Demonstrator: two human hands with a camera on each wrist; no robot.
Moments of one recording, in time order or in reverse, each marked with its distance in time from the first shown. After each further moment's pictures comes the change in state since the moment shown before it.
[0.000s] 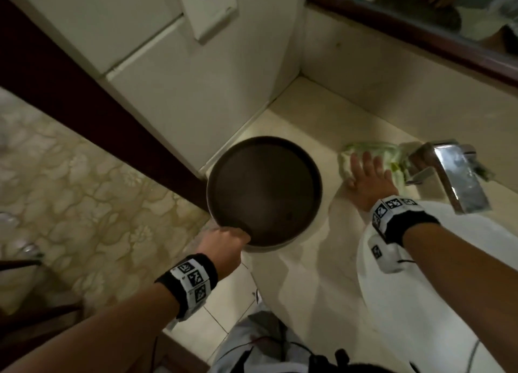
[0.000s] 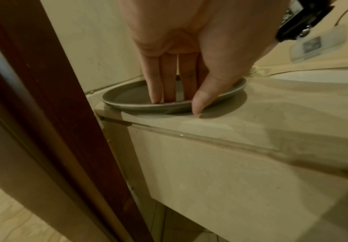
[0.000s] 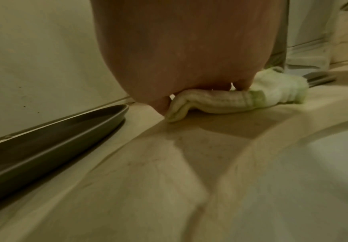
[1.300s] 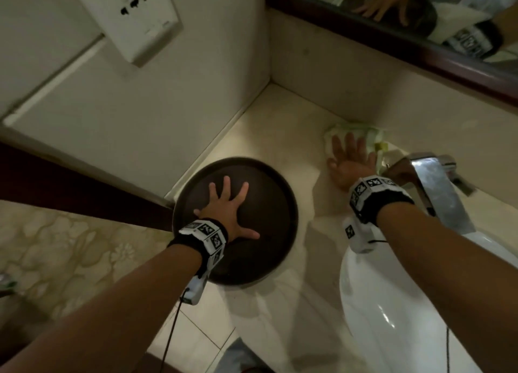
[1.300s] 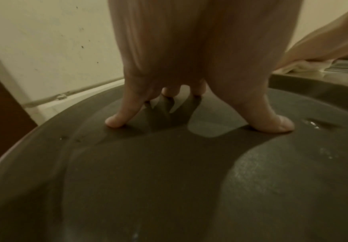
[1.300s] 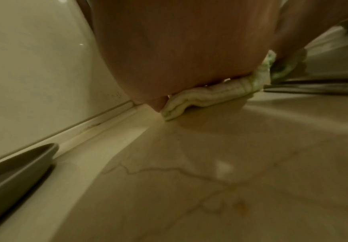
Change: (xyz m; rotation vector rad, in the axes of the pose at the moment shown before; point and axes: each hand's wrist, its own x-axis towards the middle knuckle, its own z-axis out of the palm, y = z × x) left_hand 0.135 0.000 -0.046 -0.209 -0.299 -0.243; right_hand 0.074 0.015 -0.036 0.048 0.001 0.061
